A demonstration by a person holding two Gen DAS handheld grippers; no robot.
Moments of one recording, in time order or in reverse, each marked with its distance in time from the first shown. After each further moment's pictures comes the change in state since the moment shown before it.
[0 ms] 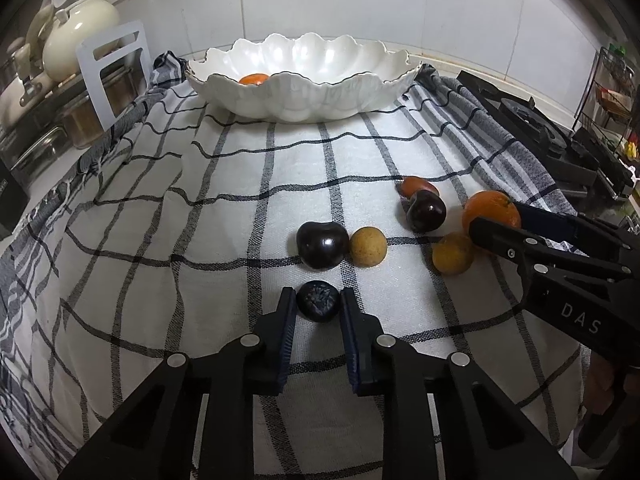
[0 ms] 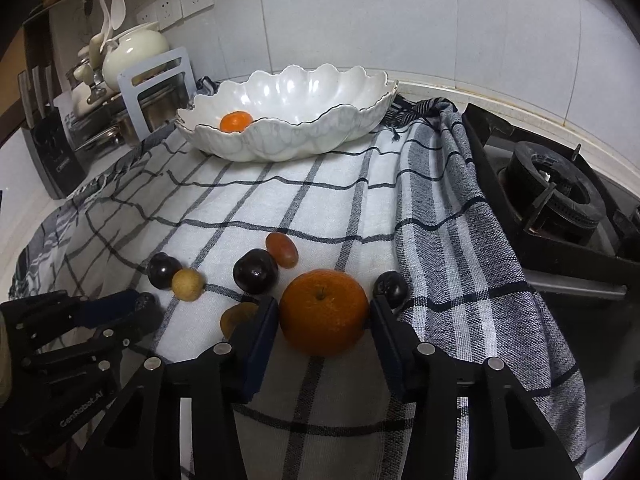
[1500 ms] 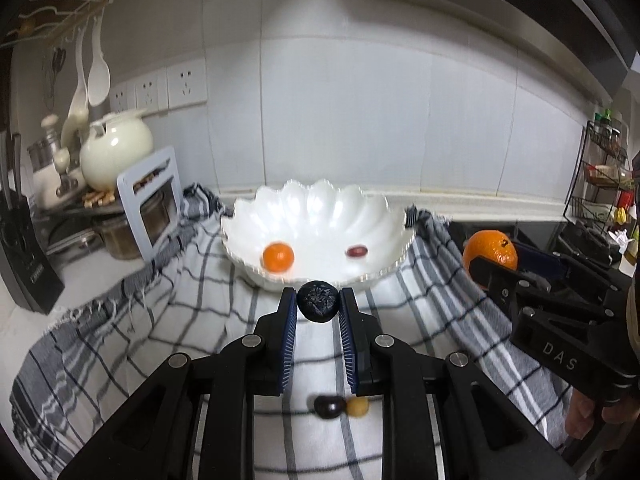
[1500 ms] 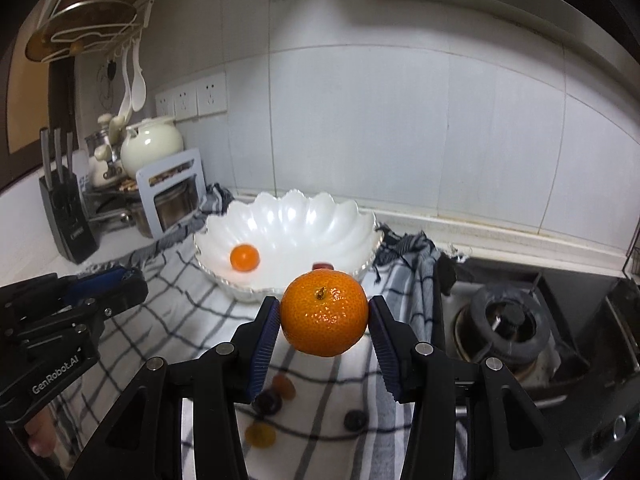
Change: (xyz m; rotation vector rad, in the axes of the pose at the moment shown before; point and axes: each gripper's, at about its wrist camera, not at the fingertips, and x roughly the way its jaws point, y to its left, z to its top) left arm -0.095 0.008 0.080 -0.020 -0.376 0.028; right arm -0.080 0.006 0.076 -0.057 -0.309 -0.033
